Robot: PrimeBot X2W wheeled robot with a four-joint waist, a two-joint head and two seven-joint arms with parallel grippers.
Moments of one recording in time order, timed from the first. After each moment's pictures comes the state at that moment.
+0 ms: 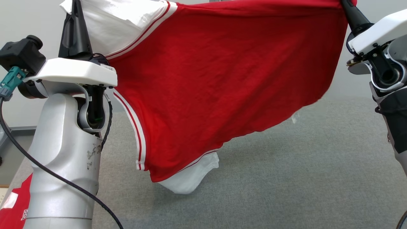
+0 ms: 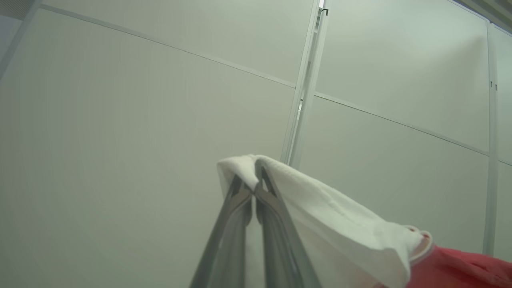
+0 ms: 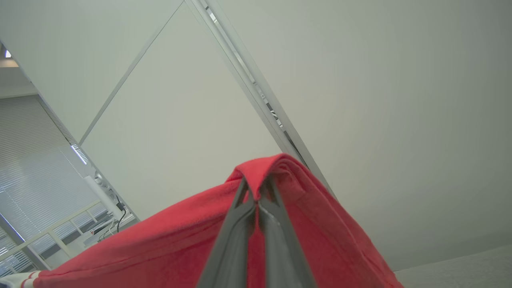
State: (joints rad) left arm -0.77 0.05 -0.02 0.52 -0.45 0.00 -0.26; right arm -1.08 -0.26 0.38 0.90 1.15 0.13 0.08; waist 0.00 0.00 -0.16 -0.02
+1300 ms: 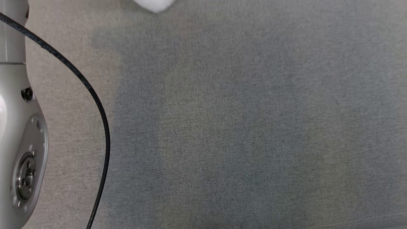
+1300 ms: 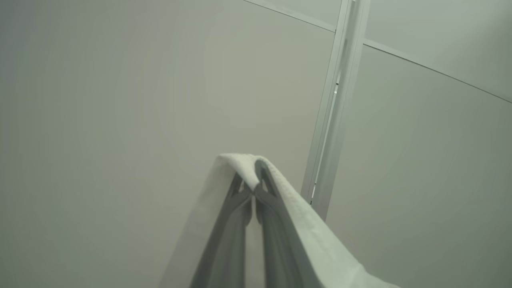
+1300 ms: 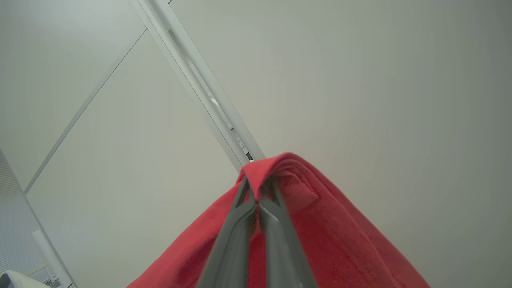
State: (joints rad) left arm -1.69 0.05 -0.07 0.88 -0.40 0.12 -0.26; right arm -1.72 -0.16 0.38 1.02 1.09 0.13 -0.26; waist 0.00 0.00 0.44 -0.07
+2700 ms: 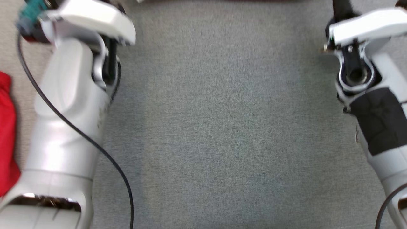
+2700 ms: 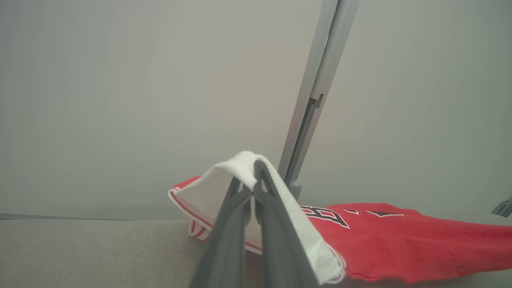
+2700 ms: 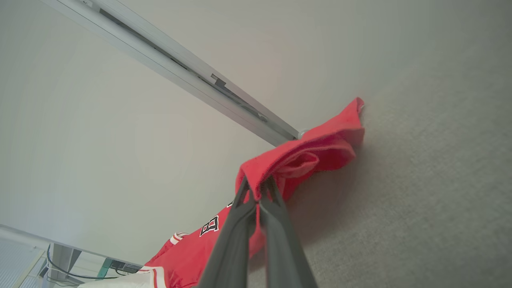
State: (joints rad) left arm -1.06 0.05 -0.18 0.76 -0.38 0.03 -0.26; right arm -1.08 -0.17 0.45 0.81 1.36 0.13 -0.23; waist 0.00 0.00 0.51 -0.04
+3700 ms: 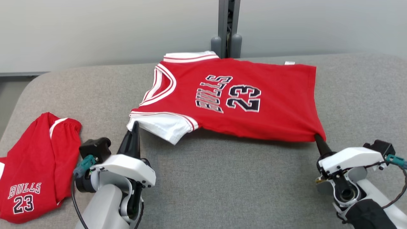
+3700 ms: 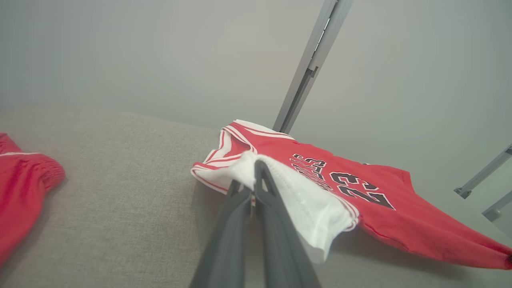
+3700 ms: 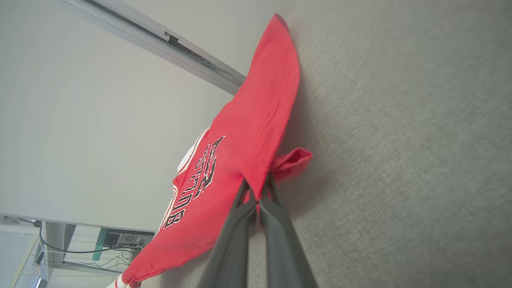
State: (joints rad) left arm -0.40 0.05 -0.27 0.64 -0.57 0.04 -0.26; right arm -0.57 -0.22 0.55 0.91 1.54 0.13 -0.16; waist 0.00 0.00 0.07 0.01
